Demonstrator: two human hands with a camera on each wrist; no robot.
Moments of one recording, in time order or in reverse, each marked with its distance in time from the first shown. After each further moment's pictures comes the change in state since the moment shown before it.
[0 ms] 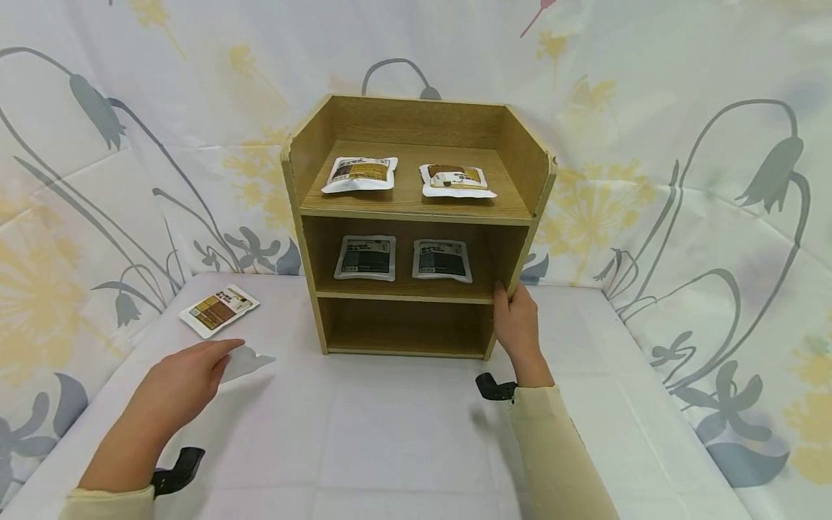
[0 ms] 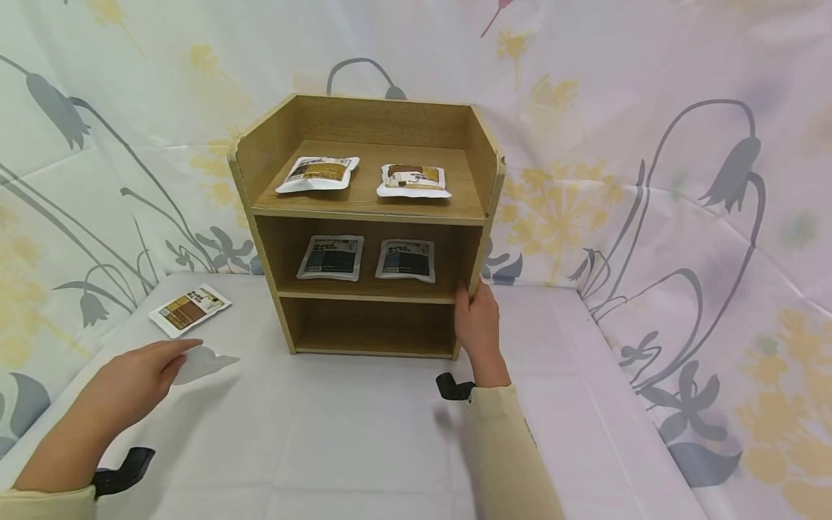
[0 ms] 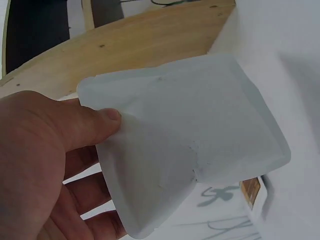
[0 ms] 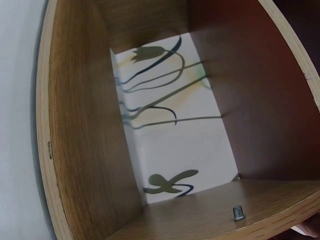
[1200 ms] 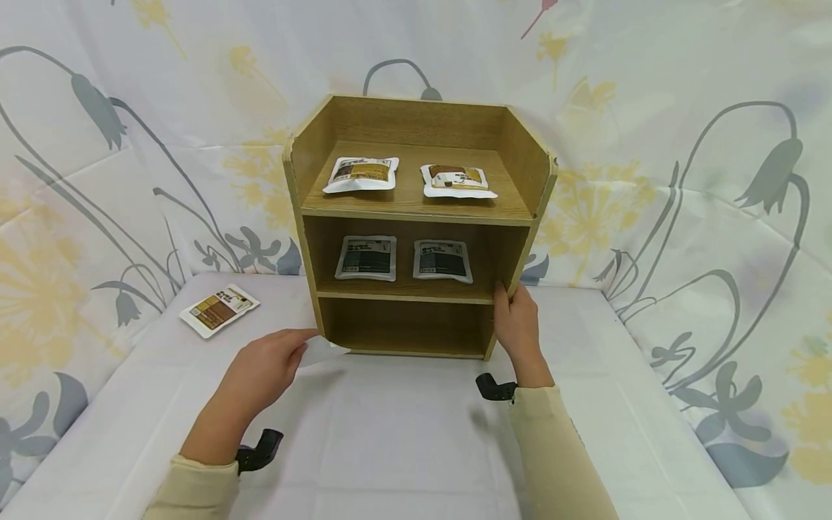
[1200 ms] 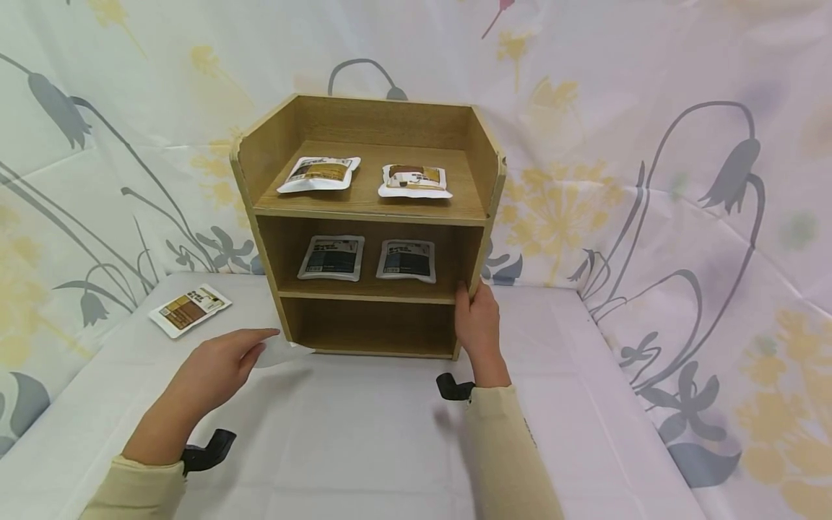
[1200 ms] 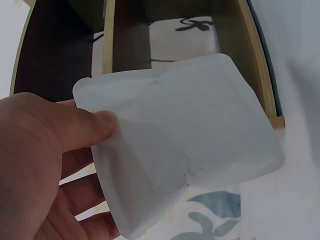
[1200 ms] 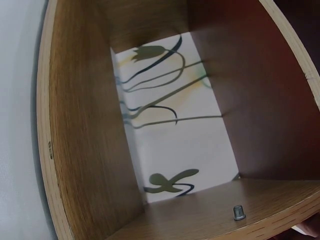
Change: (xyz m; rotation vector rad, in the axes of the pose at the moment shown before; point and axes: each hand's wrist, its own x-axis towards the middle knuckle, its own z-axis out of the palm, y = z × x) left_hand 0.039 0.072 0.025 -0.137 0.016 0.074; right_hand 0.001 0.000 0.000 -0.005 -0.001 0.006
